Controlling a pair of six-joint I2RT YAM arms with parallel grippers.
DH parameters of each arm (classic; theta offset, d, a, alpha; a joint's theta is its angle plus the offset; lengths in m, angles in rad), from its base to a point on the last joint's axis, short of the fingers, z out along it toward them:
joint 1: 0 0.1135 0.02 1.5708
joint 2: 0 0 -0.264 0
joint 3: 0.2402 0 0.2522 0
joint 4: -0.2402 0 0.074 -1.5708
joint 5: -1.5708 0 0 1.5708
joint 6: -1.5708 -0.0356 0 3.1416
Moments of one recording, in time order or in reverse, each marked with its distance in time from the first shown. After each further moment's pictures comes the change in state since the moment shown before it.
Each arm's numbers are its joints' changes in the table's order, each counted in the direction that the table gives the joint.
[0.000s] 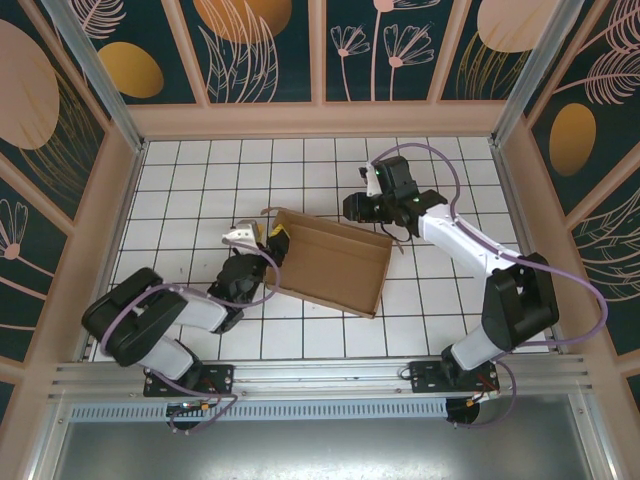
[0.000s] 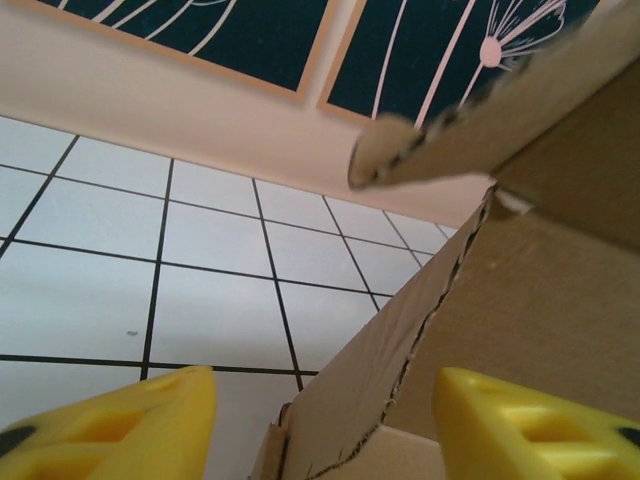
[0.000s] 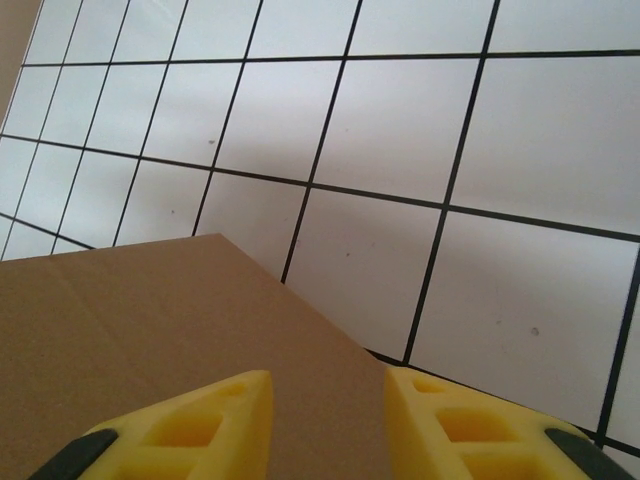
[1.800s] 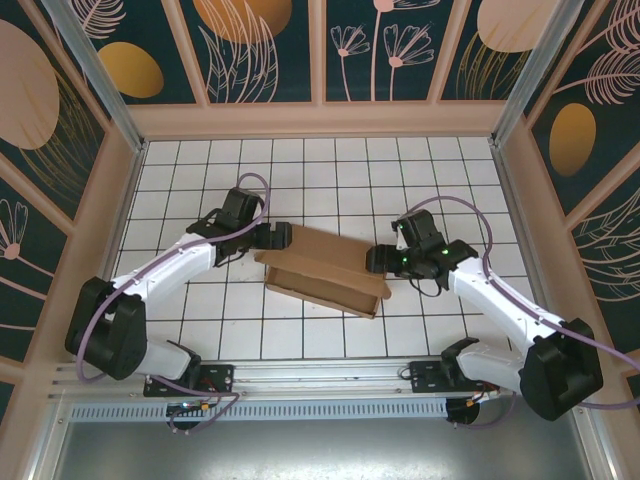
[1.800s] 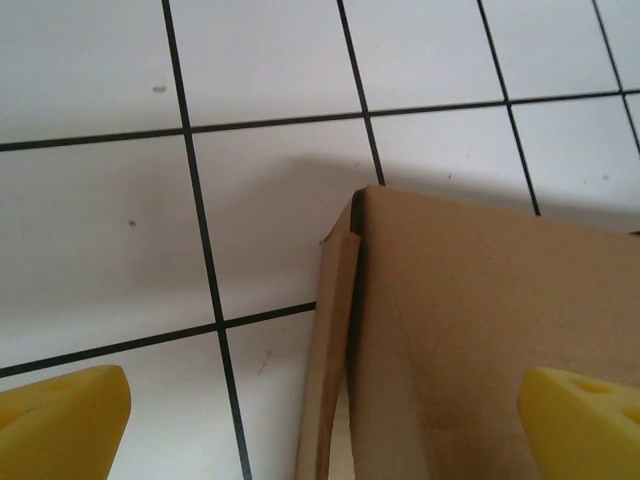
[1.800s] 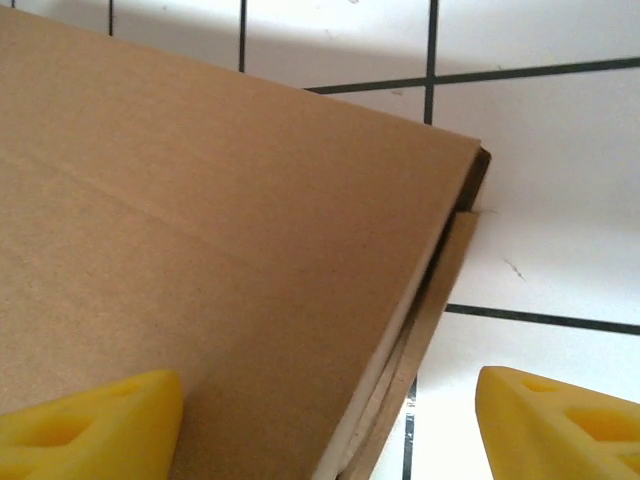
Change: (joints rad) left arm 0.232 0.072 0.662 -1.575 -0.451 -0.061; right arm 0.009 0.393 -0.412 -0.196 -0.100 -0.131
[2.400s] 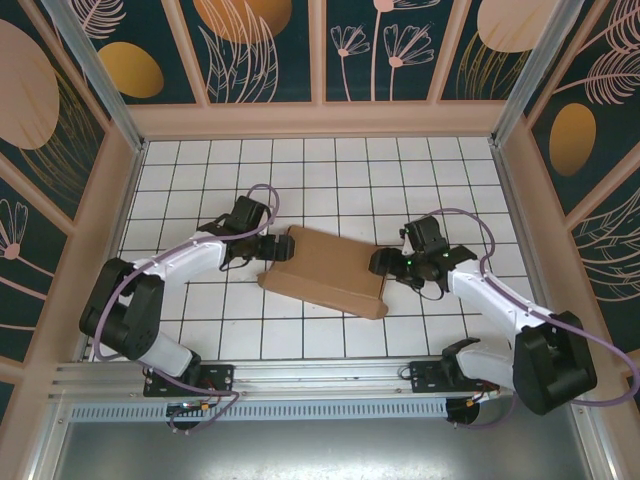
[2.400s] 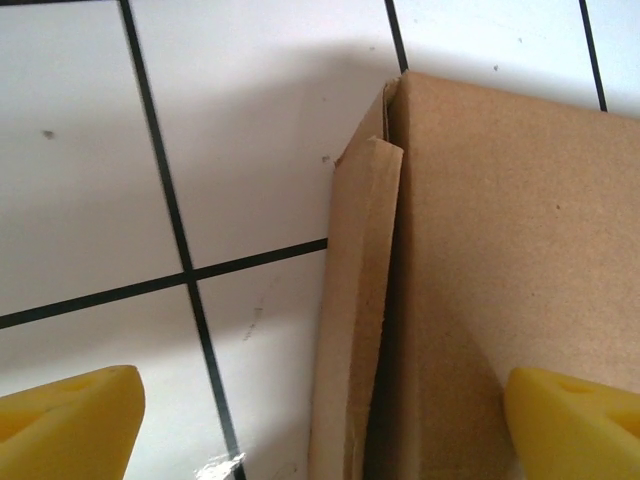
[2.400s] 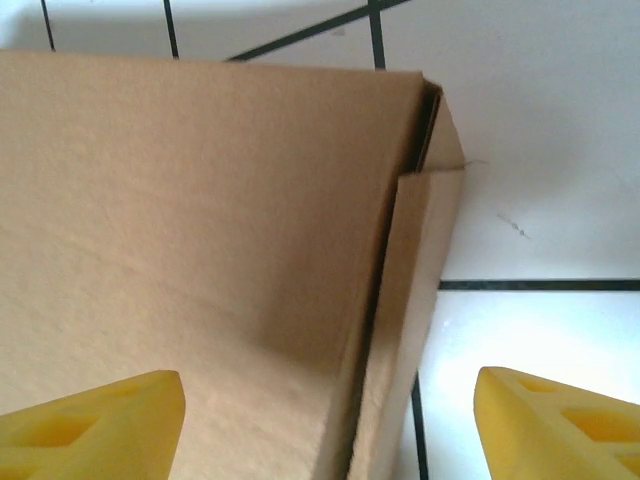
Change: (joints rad) left arm 0.000 -0.120 -0.039 0.031 -0.089 -0.016; right arm -0.096 -0.046 -0.102 0.117 0.139 -0.128
